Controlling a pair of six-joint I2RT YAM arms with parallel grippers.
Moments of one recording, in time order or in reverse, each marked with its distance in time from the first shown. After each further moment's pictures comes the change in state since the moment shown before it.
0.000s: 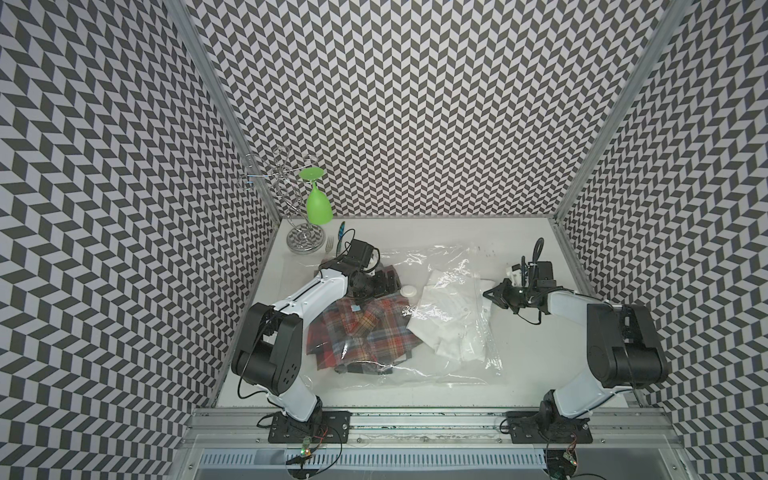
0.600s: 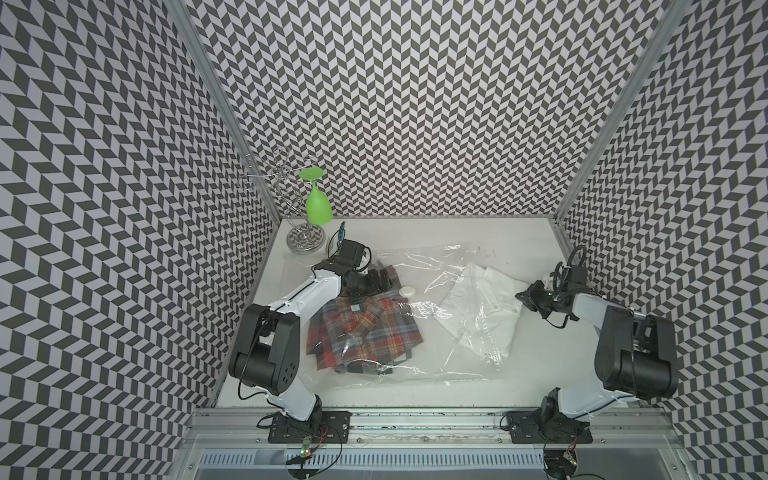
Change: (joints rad) left arm 0.072 -0.005 -0.025 0.031 0.008 0.052; right arm -0.276 -0.049 0.000 -0.105 0.117 -0.007
